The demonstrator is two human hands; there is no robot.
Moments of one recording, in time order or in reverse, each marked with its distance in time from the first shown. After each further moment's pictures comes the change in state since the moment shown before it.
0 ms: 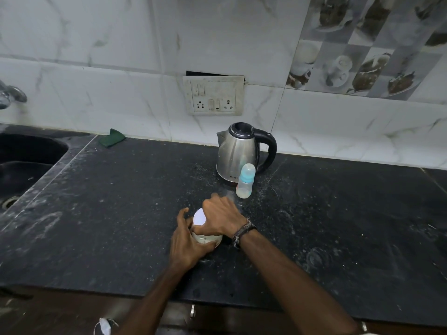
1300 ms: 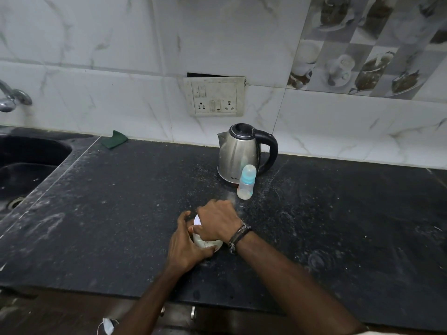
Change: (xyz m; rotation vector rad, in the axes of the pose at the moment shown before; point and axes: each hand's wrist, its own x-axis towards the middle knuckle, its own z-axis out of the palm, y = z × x) left_hand -0.005 0.001 -0.006 0.031 -0.059 0.016; right_hand -0.009 -0.012 -0.011 -0.249 -0.043 -0.047
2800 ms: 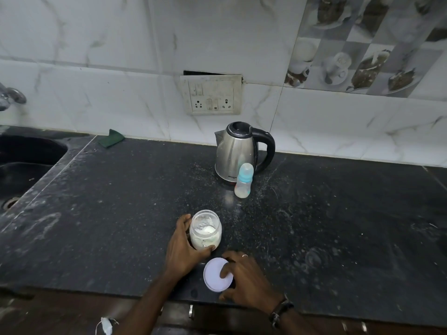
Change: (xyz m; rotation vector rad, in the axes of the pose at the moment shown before) left_hand -0.009 -0.007 0.002 -0.006 0.003 0.008; right_hand -0.104 0.027 0.145 0.509 0.031 -0.018
